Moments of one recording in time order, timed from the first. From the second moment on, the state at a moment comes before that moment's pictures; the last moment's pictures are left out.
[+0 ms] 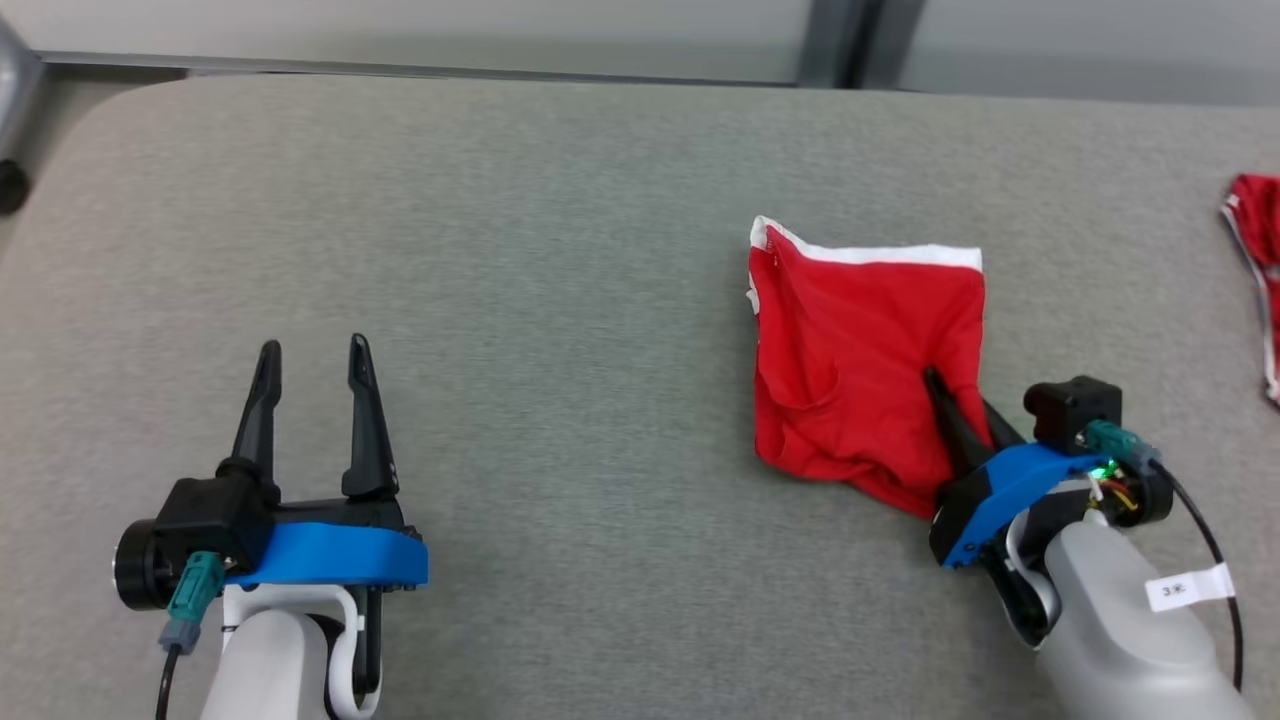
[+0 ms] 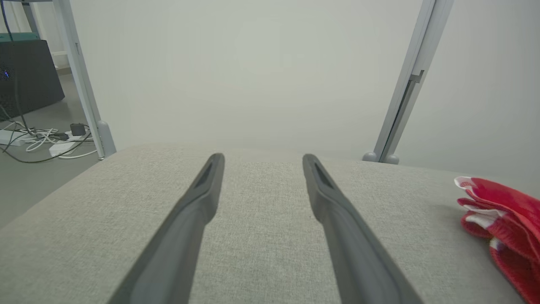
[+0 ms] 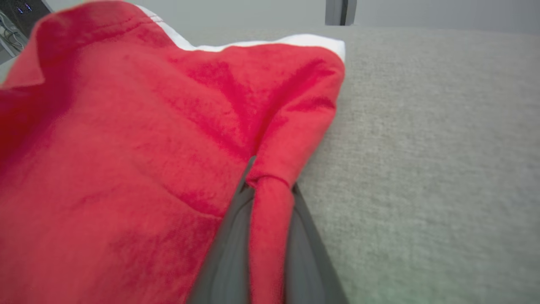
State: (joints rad) left arm -0.21 0.05 -0.05 0.22 -0.18 -0.03 -0.26; right arm -0.55 -0.14 0.19 0.85 0.27 0.13 -0.22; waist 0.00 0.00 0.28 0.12
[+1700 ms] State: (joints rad) left arm -0.40 0.08 -0.07 0.06 -0.10 -0.06 -0.26; right arm -0.99 -0.86 0.32 0.78 0.31 0.13 0.04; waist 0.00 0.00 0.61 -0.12
